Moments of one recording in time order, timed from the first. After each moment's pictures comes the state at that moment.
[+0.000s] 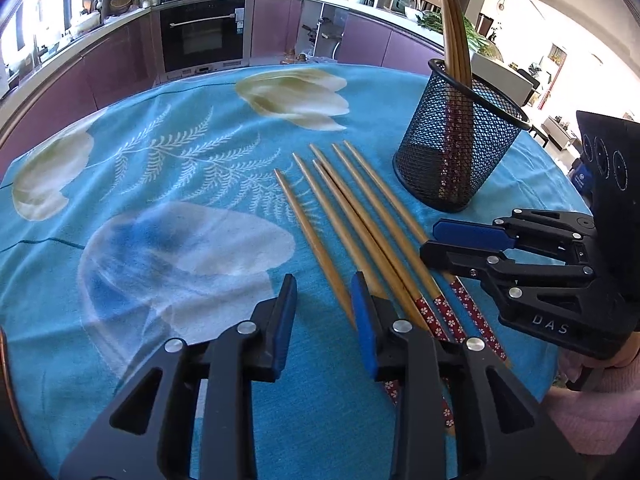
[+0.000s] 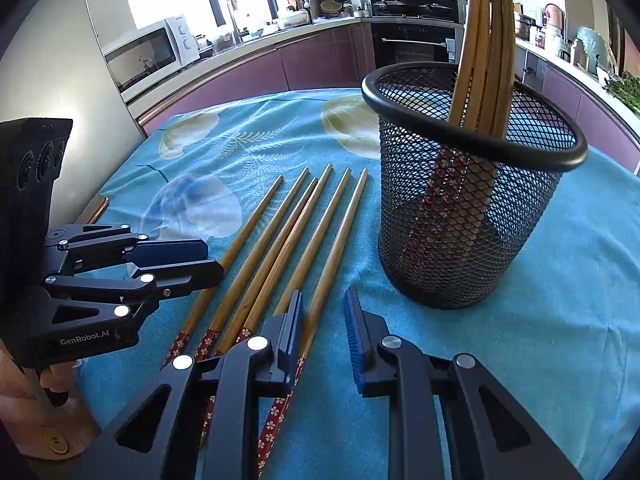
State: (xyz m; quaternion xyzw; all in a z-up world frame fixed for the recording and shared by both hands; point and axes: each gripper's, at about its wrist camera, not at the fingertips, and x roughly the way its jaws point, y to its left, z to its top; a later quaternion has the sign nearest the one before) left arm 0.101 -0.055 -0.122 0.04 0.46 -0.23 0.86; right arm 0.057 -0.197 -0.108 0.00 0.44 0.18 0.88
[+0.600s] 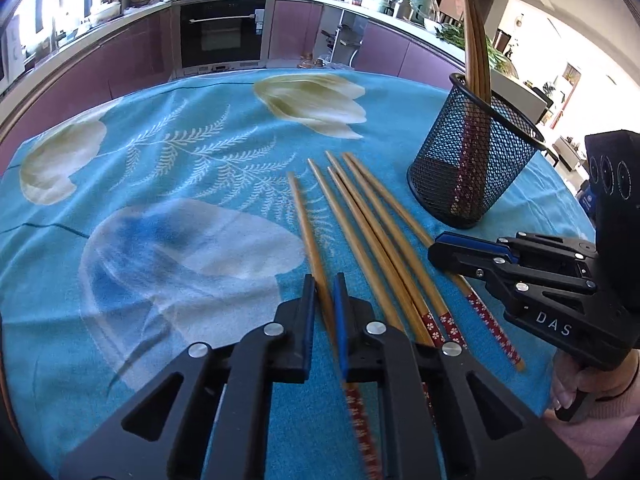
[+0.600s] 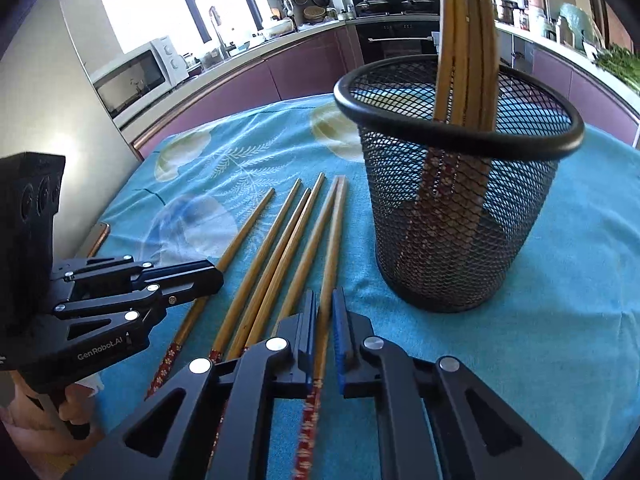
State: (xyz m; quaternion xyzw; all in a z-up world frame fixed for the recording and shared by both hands) left arm 0.102 -0.051 -0.123 0.00 0.45 -0.20 0.87; right arm 0.064 -0.209 -0.110 0.07 0.43 0.18 0.88
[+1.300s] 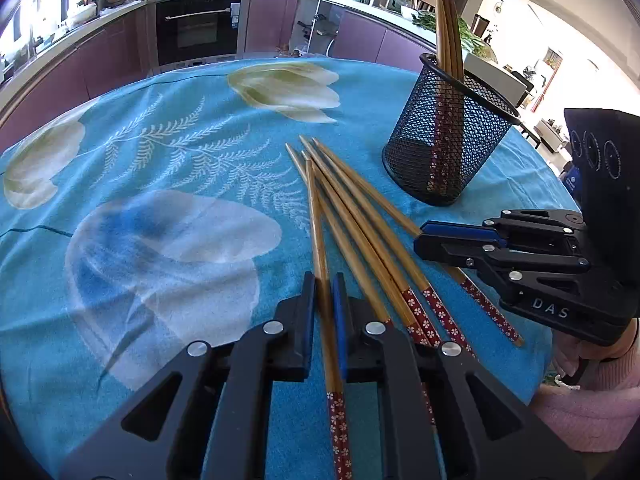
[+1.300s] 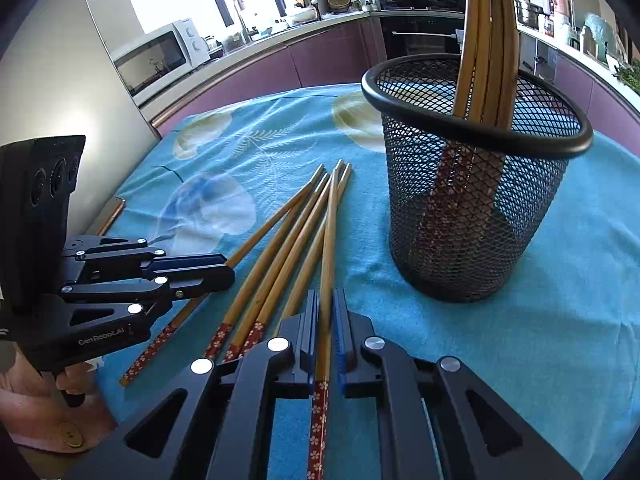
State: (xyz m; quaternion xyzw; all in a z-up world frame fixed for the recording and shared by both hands) left arm 0.098 -0.055 -0.127 0.02 0.46 -0.25 0.85; right arm 0.062 -0.197 -0.110 0.02 0.45 0.21 0.87
